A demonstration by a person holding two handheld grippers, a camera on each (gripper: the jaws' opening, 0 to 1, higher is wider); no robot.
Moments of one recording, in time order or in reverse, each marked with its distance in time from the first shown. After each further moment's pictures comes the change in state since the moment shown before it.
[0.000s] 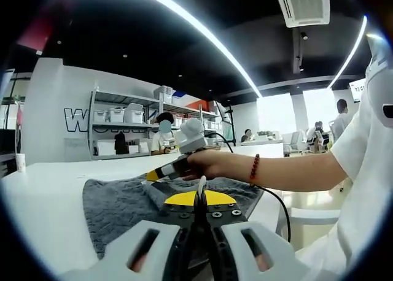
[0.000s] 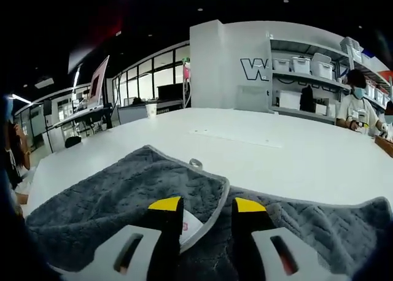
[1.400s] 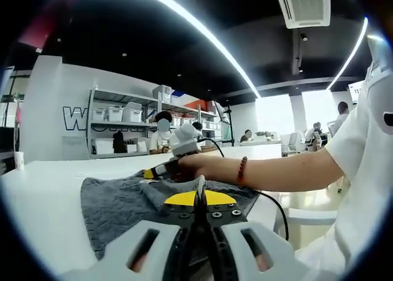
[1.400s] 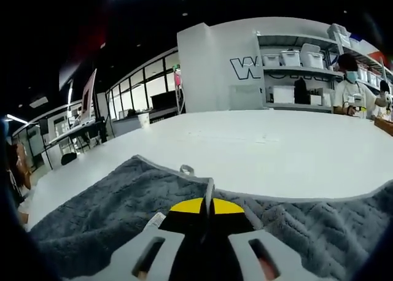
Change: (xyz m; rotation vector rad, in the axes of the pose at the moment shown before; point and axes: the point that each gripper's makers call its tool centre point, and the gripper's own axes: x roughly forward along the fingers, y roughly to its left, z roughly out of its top) left arm -0.001 -0.003 -0.001 -0.010 0.003 -0.013; right arm 0.025 -0.022 0.009 0.112 -0.049 -0.008
